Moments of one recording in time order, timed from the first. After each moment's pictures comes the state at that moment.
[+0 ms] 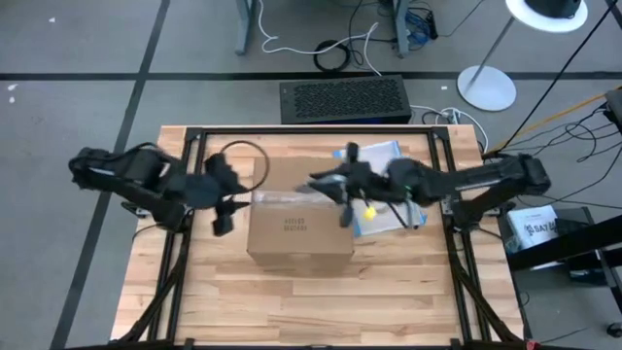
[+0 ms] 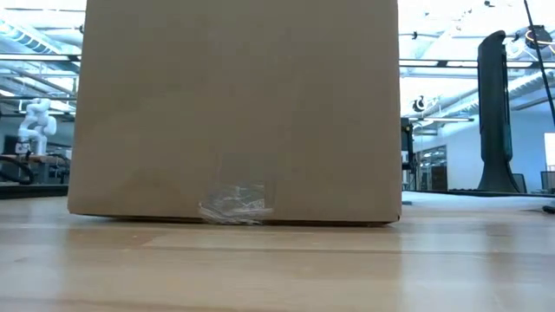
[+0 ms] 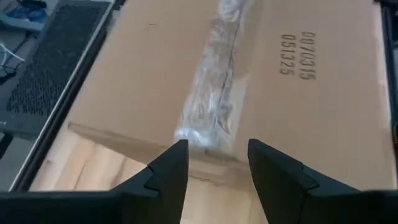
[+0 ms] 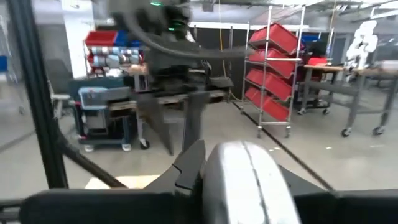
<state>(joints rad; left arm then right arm) -0.34 1.18 1.58 -1.30 -0.40 -0.42 0.09 1.41 1.19 0.34 0.18 0.01</state>
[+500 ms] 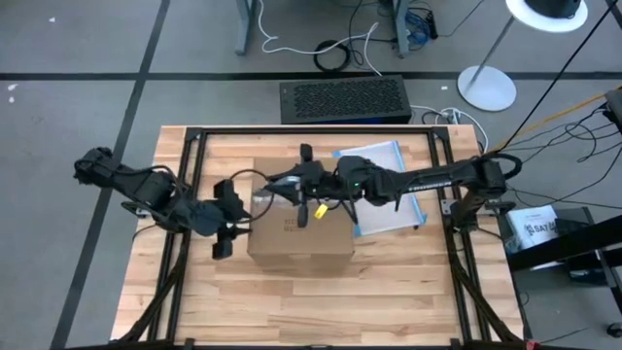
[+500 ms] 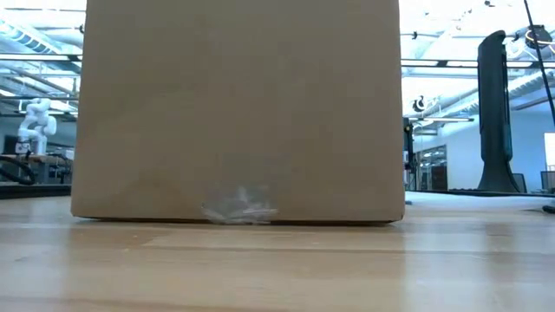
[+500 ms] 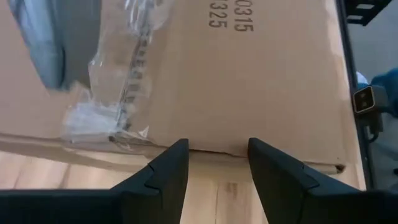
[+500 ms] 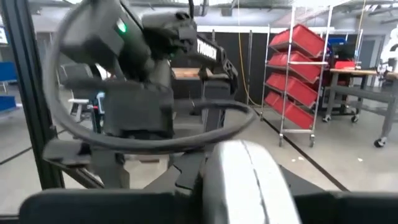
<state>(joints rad) -0.45 1.15 1.34 -1.10 -0.32 -0.43 0.05 1.75 1.48 0.40 0.08 0.02</state>
